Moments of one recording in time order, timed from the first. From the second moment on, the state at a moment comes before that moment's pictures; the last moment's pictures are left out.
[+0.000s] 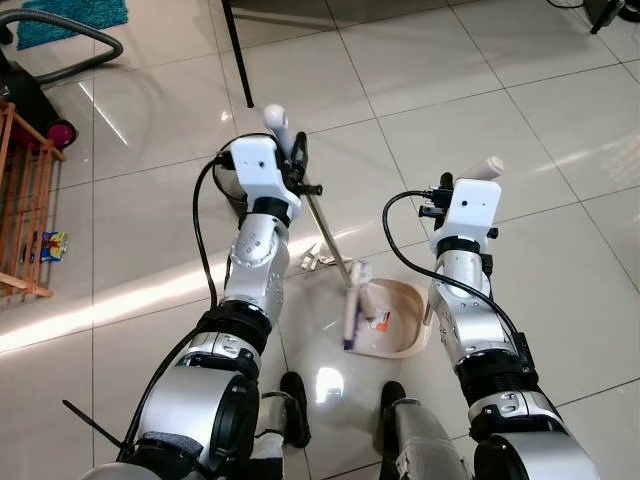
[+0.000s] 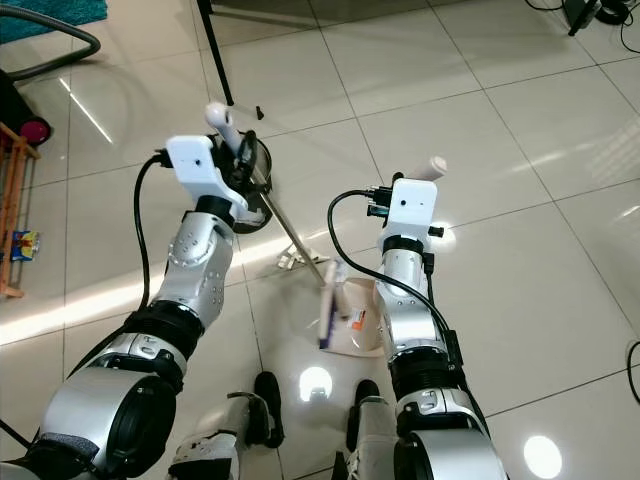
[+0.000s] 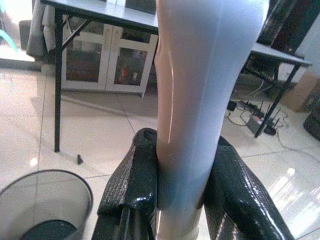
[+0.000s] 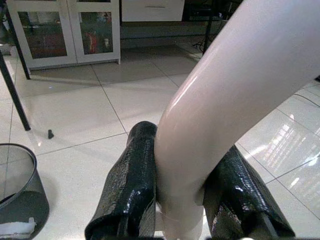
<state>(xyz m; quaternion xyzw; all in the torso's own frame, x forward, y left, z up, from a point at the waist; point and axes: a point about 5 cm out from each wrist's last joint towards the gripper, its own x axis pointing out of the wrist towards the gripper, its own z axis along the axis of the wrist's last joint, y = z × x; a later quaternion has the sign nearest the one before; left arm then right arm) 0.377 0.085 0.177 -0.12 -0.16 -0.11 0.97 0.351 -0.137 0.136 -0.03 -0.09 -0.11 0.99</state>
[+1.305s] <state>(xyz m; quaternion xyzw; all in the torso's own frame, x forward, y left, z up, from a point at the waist) 0.366 0.100 0.201 -0.02 -0.19 -0.29 0.94 0.330 -0.198 0.109 0.03 -0.05 -0.19 0.98</state>
